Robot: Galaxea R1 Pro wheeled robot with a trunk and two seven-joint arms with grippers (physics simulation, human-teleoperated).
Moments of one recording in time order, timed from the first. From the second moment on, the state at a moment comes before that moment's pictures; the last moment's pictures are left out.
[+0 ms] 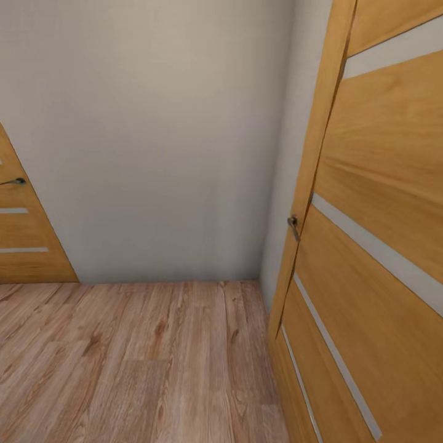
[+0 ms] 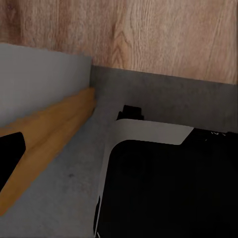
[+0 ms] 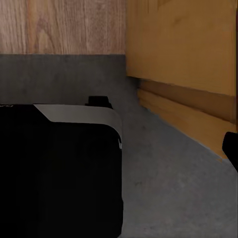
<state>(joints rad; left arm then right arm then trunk) -0.34 0.02 0.05 0.00 0.09 0.04 0.10 -0.27 0.08 0.52 0.03 -0.46 -0.07 -0.25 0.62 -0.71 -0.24</state>
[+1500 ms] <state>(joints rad) -0.34 0.02 0.05 0.00 0.09 0.04 0.10 -0.27 0.08 0.52 0.03 -0.46 -0.07 -0.25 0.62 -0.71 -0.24</state>
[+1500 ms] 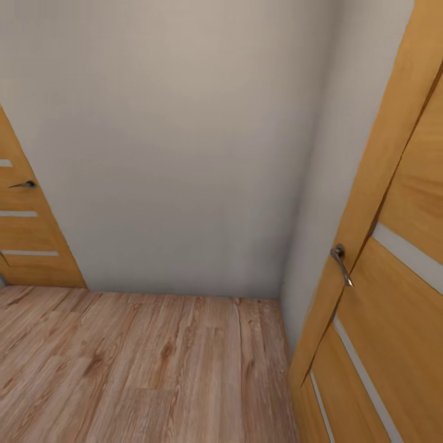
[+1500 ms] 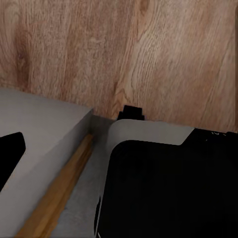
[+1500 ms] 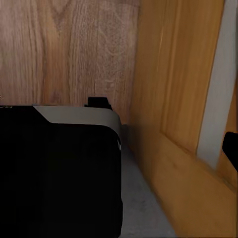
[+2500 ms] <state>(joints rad) -0.34 0.02 0.05 0.00 0.09 0.04 0.10 -0.27 0.08 0.52 0.03 -0.46 -0.08 -0.25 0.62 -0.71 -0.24</state>
